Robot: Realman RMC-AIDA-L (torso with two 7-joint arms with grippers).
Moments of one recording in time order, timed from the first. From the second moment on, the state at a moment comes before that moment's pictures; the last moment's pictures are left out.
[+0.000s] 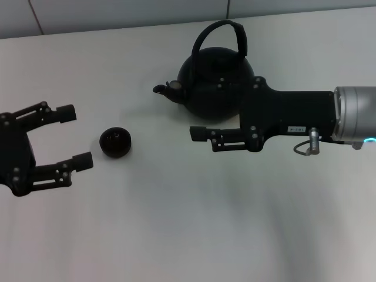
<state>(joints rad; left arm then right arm) -0.34 -2.06 0.72 0.90 1.79 1.90 -1.28 0.32 2.08 -1.21 -0.96 -1.51 -1.50 1.32</state>
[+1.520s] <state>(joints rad) -0.32 -2.06 0.73 0.82 1.82 1.86 -1.25 0.37 2.08 -1.25 -0.87 -1.50 -1.42 1.32</state>
